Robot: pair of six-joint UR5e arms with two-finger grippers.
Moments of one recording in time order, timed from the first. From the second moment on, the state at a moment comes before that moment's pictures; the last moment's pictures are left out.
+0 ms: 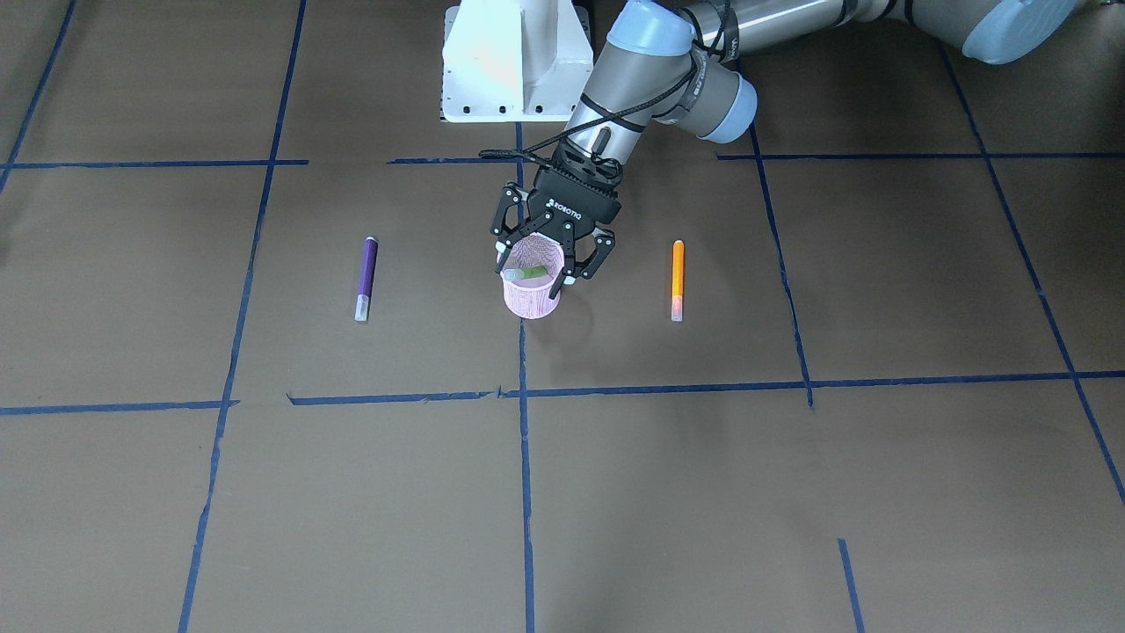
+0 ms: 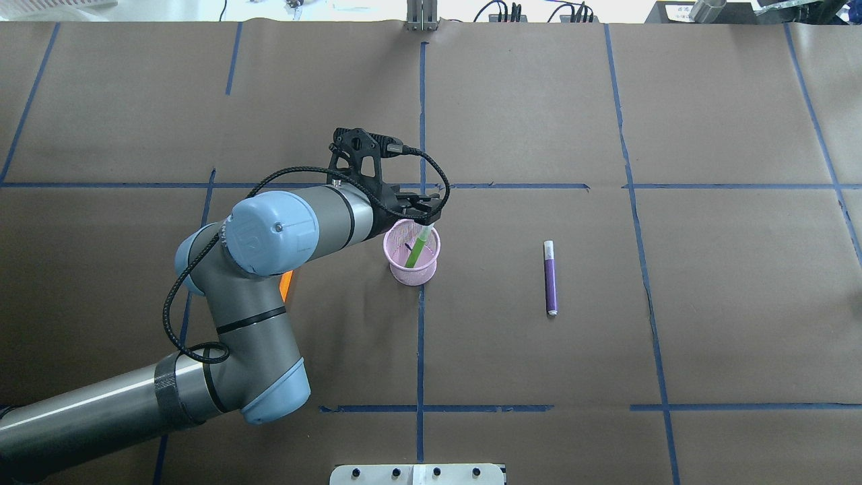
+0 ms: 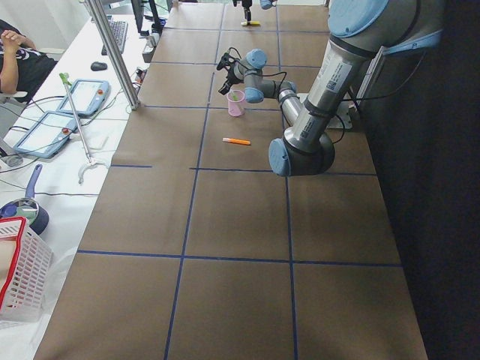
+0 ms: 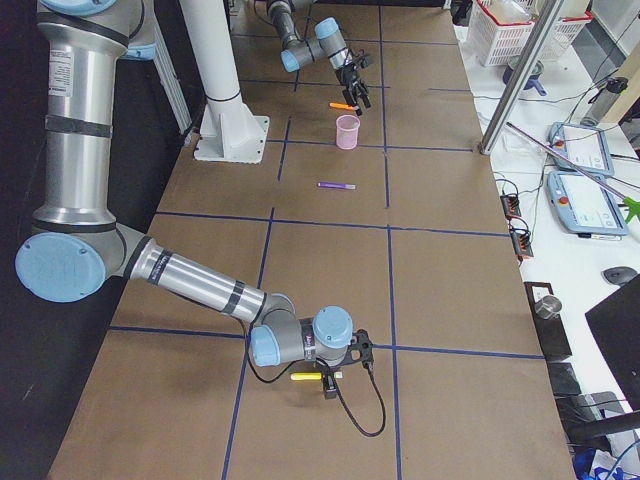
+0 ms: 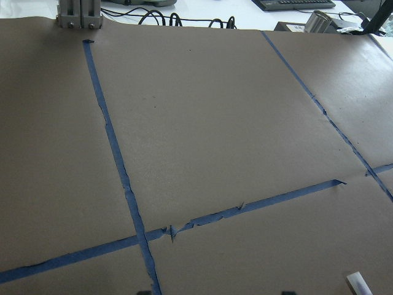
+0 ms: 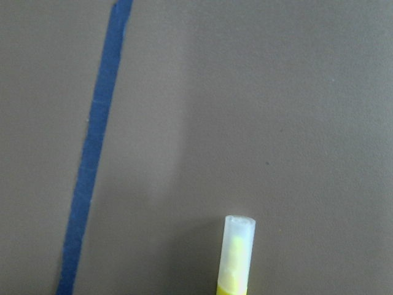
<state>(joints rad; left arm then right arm) -0.48 -2.22 -1.63 -2.24 -1.49 -1.01 1.36 -1.69 1.24 -0.98 2.30 0.05</state>
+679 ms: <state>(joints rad) -0.69 -2.22 -1.66 -1.98 -1.86 -1.01 1.36 -1.69 1.24 -0.98 2.30 0.05</state>
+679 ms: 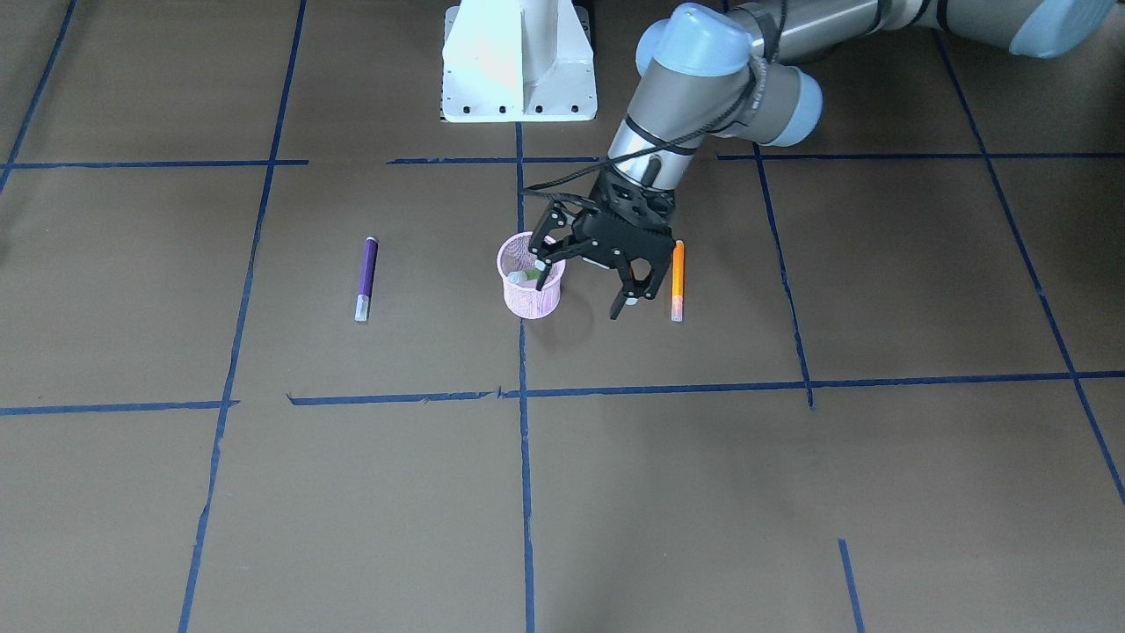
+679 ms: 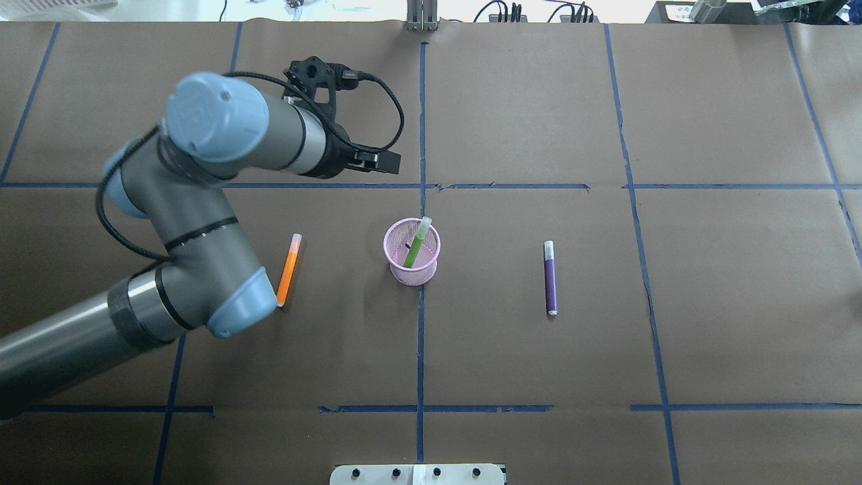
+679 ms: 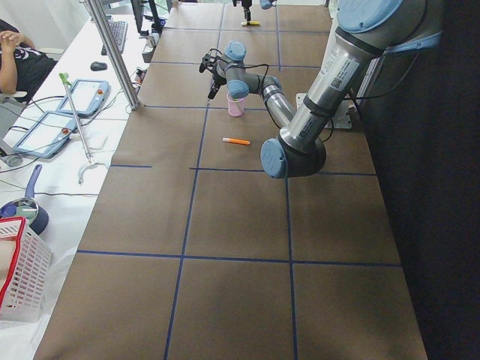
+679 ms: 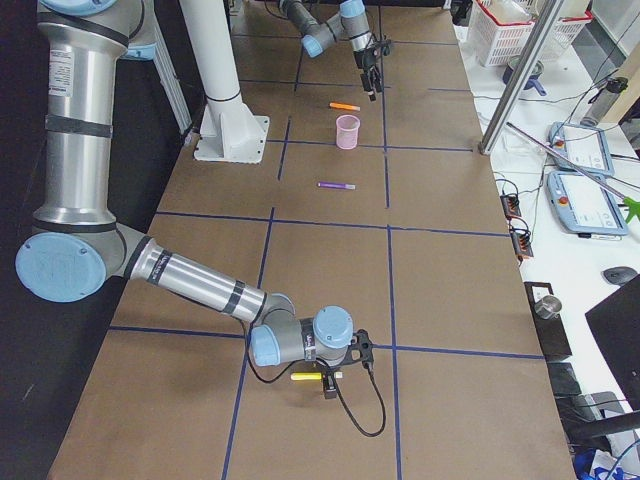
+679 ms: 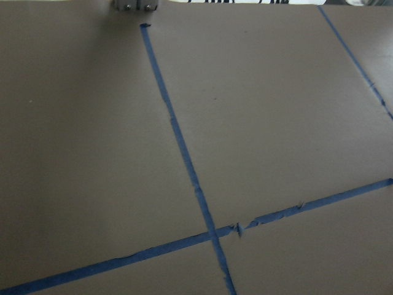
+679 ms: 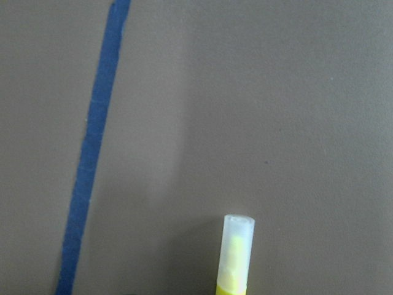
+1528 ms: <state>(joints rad) -0.80 -2.21 -1.73 -1.61 -2.11 -0.90 1.36 -1.69 1.24 -0.98 2.30 0.10</state>
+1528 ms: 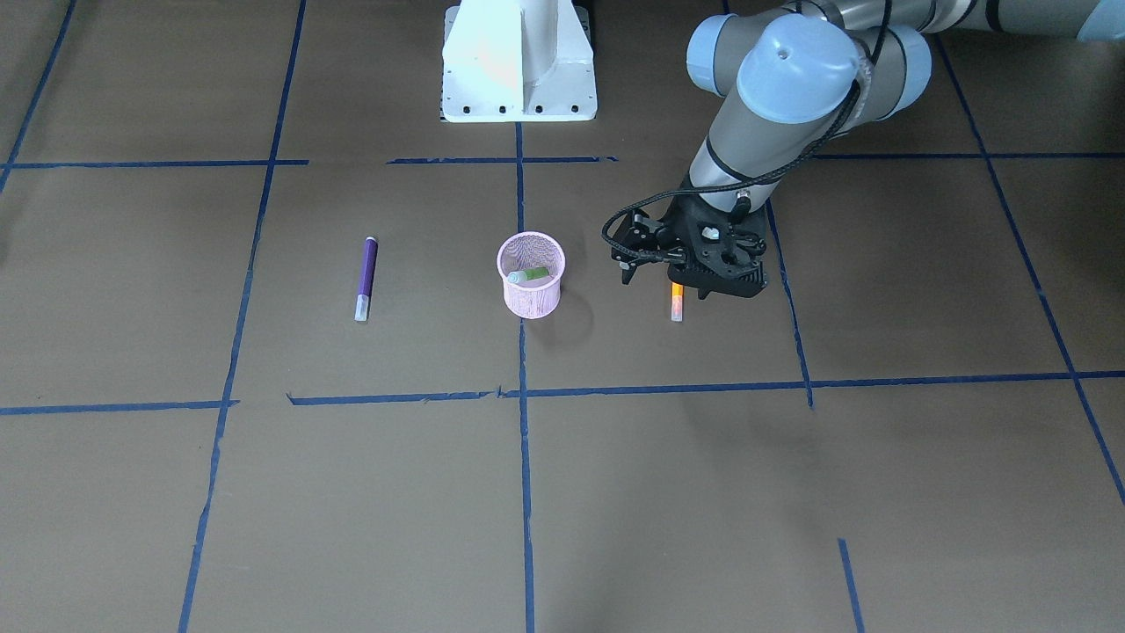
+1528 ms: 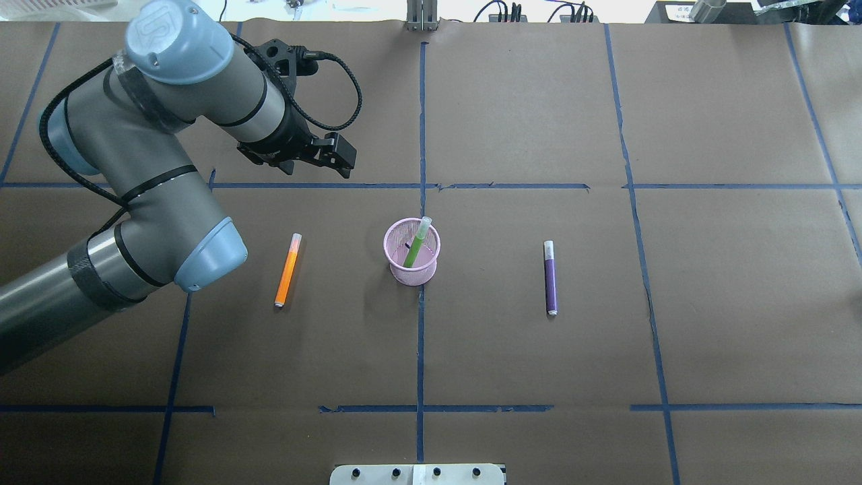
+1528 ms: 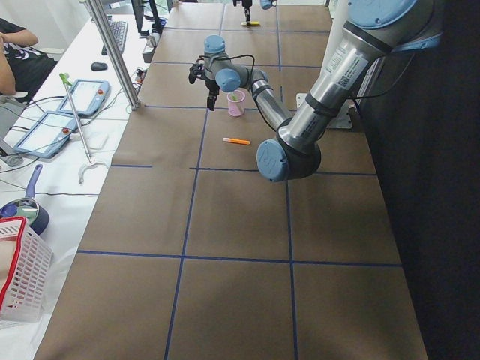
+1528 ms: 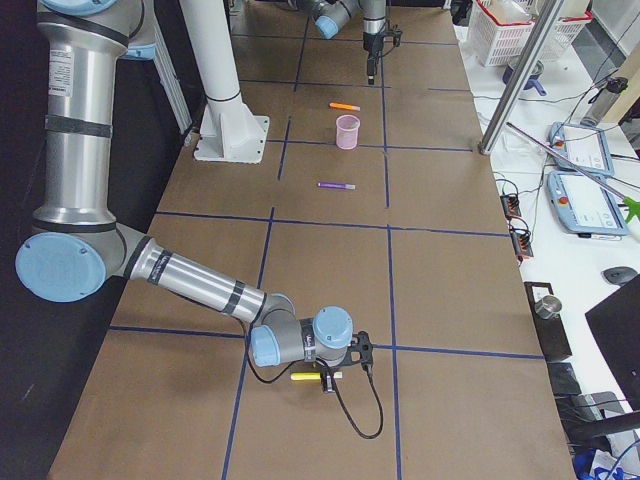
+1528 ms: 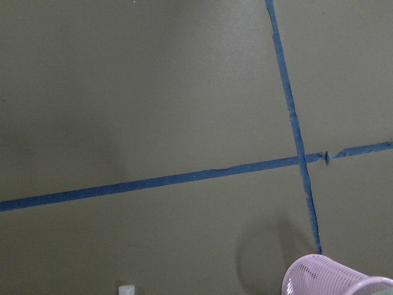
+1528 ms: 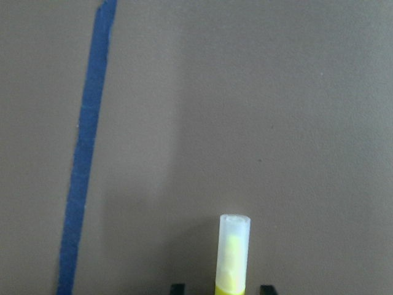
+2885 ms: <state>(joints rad) -0.75 -2.14 -1.68 -1.48 -2.13 -0.69 1.36 -1.61 1.65 -0.98 2.29 0.21</state>
